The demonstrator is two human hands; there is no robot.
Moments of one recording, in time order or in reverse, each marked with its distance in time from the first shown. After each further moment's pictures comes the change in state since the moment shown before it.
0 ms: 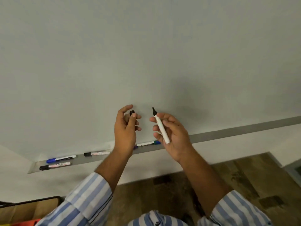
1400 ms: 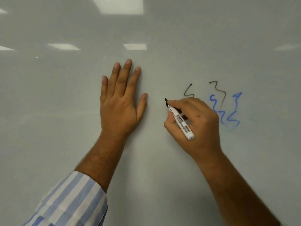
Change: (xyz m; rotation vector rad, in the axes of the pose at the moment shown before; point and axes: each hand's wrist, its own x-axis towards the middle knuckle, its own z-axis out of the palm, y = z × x) left_hand 0.191 0.335 -0.016 1.115 0.615 1.276; right_hand 0.100 -0.259 0.210 -1.062 0.098 -1.799
